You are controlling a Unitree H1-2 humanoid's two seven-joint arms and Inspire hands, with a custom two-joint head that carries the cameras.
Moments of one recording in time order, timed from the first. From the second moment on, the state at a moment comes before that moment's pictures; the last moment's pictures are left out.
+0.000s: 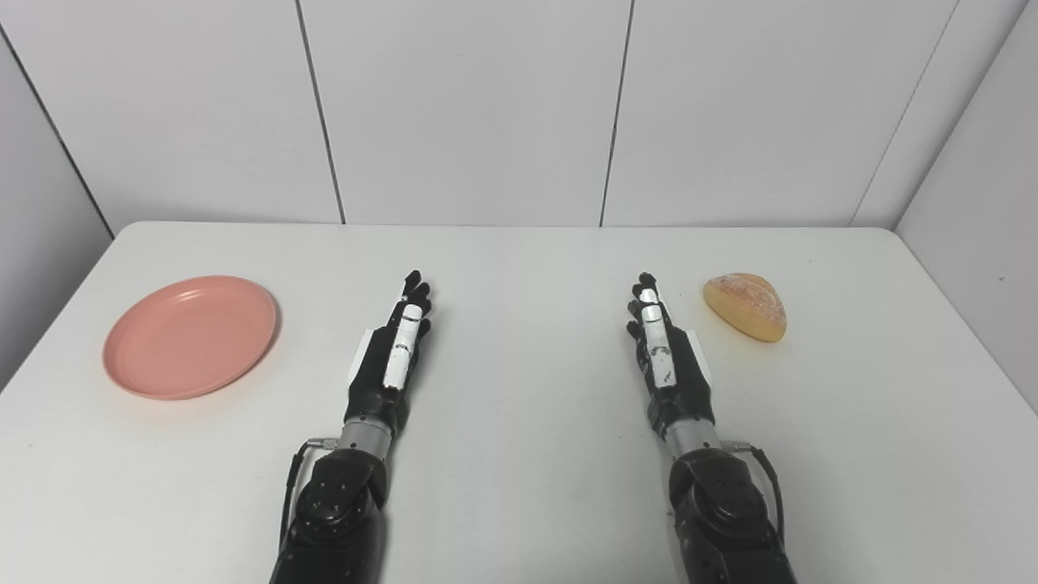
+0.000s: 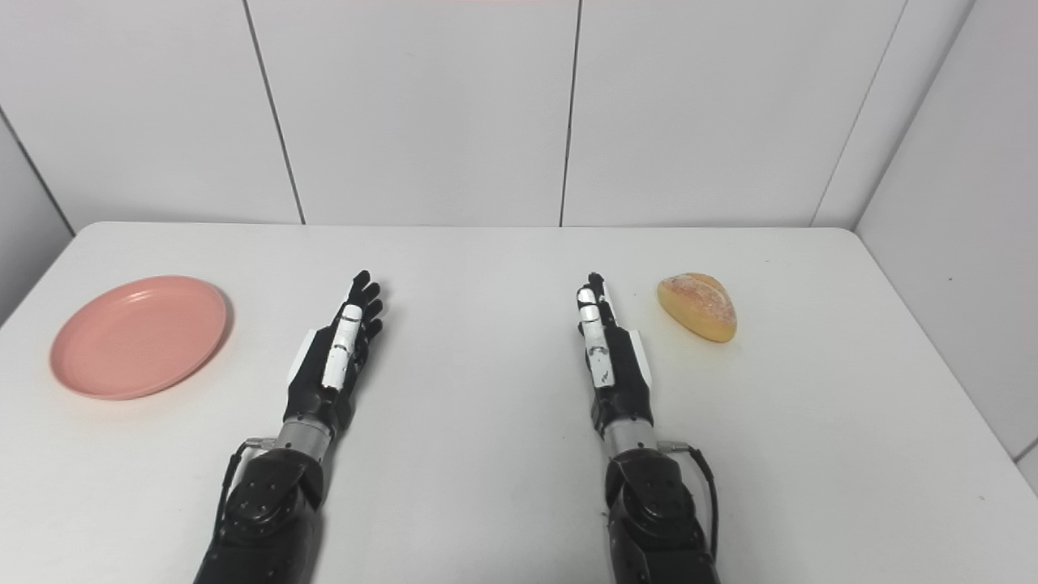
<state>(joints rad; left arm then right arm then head) -0.33 -0.02 0.00 0.32 -0.05 -0.05 -0.05 -0.33 0.06 0.00 0.26 0.06 0.01 -0.03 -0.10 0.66</state>
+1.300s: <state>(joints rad) -0.33 -0.01 -0.01 0.32 -0.05 -0.06 -0.06 -0.33 0.06 0.00 0.26 0.07 0.01 -0.03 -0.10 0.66</state>
